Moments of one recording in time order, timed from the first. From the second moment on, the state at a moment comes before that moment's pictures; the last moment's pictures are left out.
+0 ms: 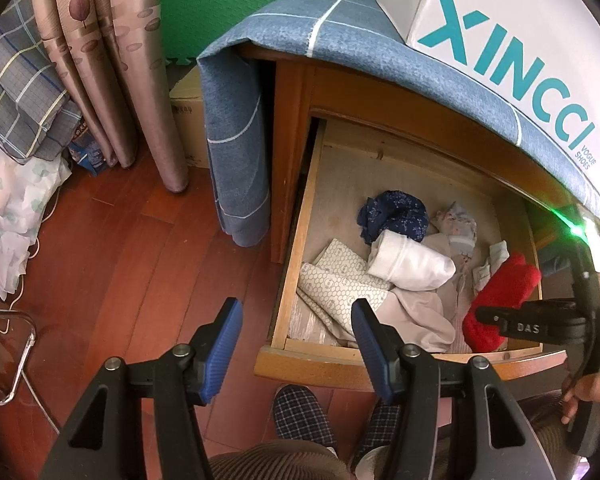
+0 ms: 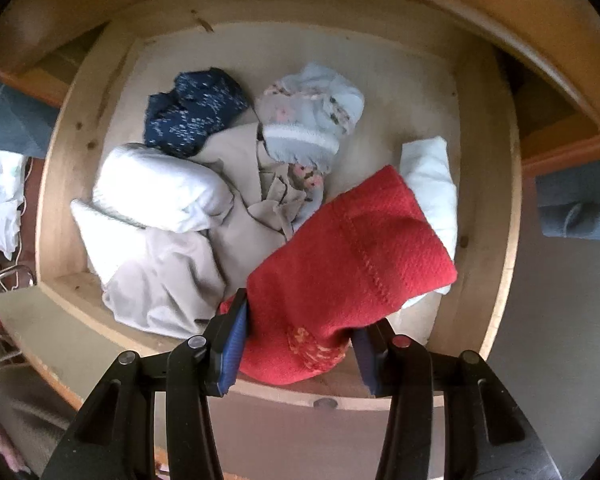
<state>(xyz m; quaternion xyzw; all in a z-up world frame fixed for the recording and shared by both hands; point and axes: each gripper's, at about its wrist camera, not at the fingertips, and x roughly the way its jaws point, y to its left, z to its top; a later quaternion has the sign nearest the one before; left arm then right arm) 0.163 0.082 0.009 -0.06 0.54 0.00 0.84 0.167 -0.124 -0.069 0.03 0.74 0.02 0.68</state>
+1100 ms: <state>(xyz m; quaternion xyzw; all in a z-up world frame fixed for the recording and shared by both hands) 0.161 0.077 0.013 -0.03 0.54 0.00 0.84 0.126 -0.152 0.000 0.01 0.65 0.06 0.75</state>
